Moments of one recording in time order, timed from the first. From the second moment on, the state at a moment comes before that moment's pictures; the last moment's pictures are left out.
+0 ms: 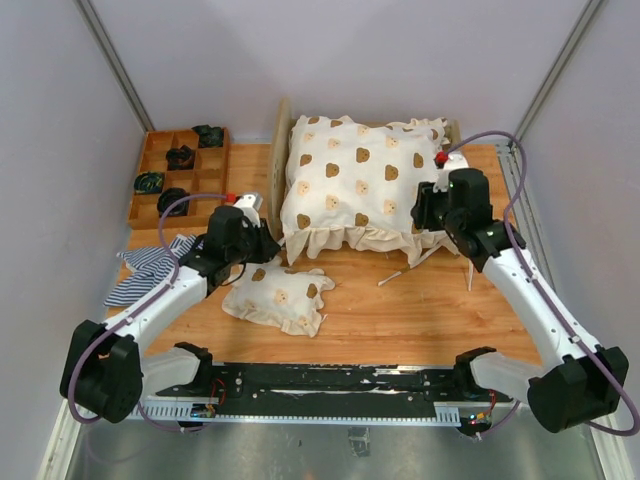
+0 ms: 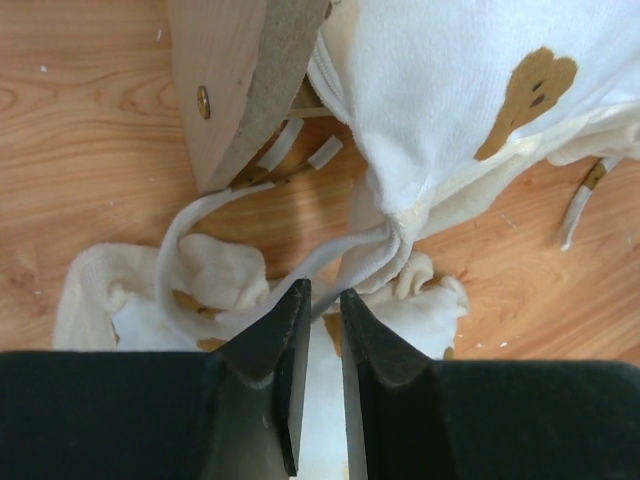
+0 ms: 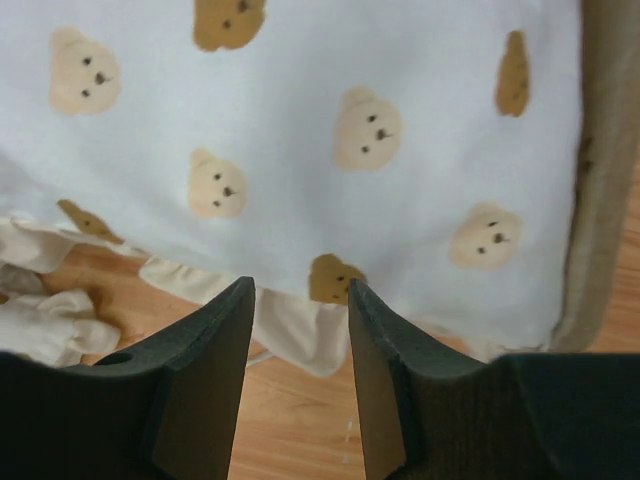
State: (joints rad) left arm -0.38 1.15 0.66 -0.09 0.14 -0.37; right arm 0.28 1.14 1.07 -0.47 0.03 0.14
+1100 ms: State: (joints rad) left arm -0.38 1.18 0.89 -0.10 0.21 -0.38; right arm 0.89 1.54 0.80 0.53 0.01 -0.24
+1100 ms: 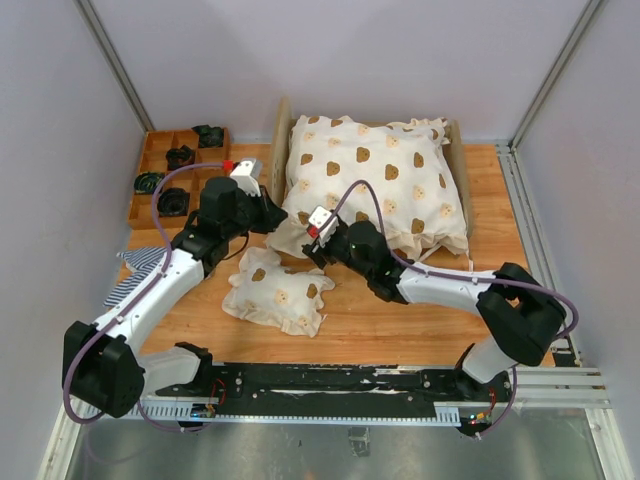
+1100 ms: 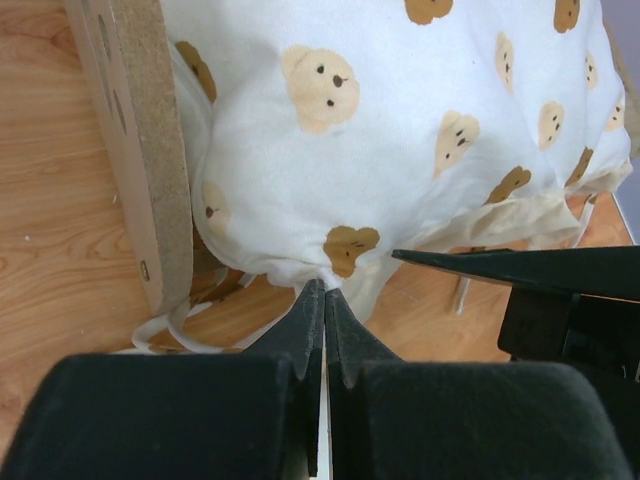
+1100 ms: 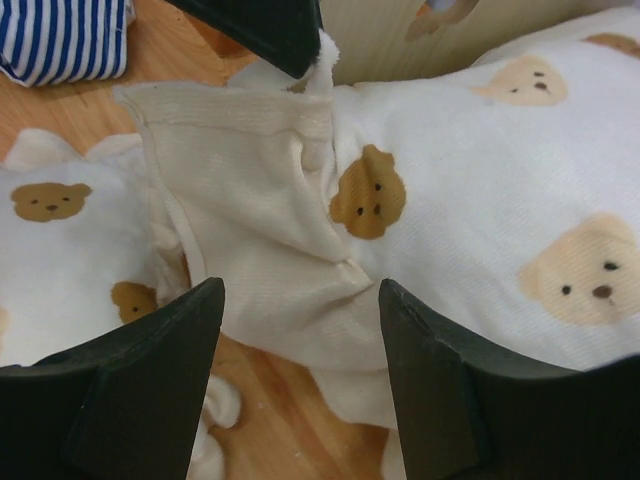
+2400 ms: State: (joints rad) left arm -0.38 1.25 1.03 -0.14 0.24 -0.27; right arm 0.69 1.53 0.93 0.50 -0.10 -0.38
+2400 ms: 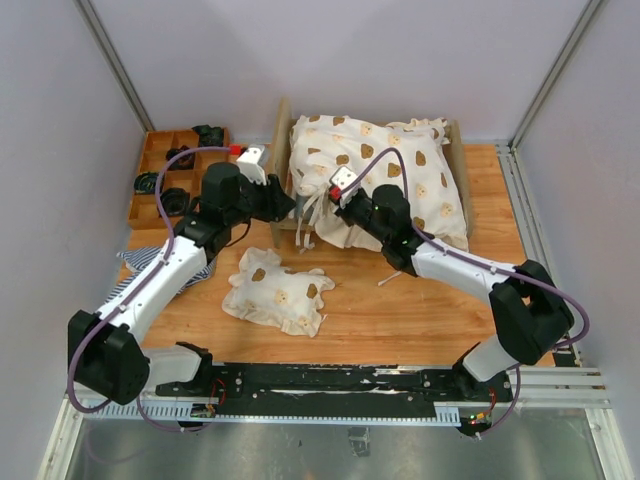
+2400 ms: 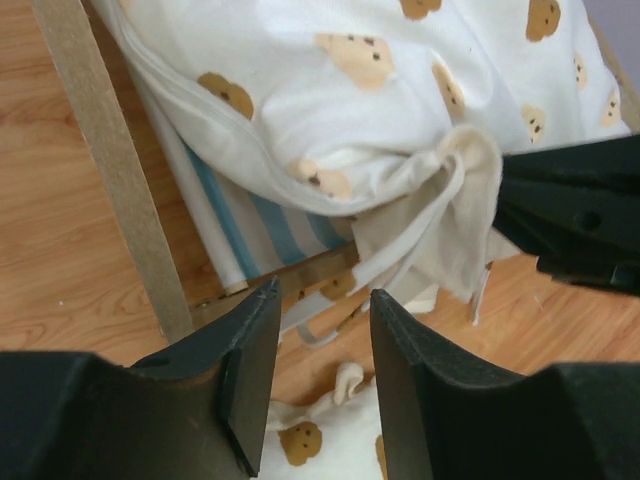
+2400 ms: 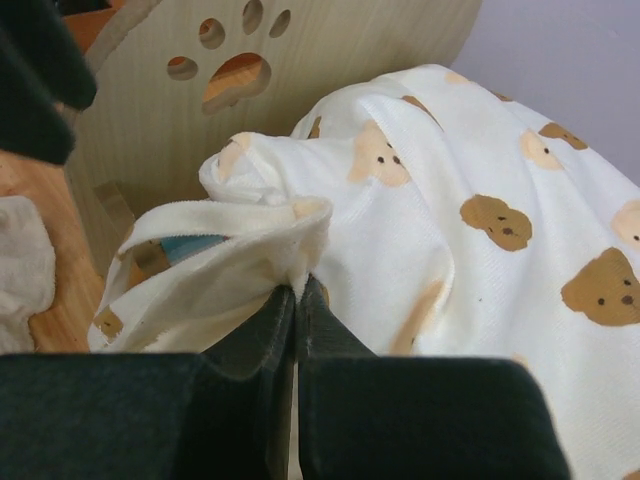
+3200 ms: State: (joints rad) left arm -0.45 1.37 0.79 0.16 0.26 -0.11; right arm 0.63 1.53 0.96 0.46 -0.19 -0.26
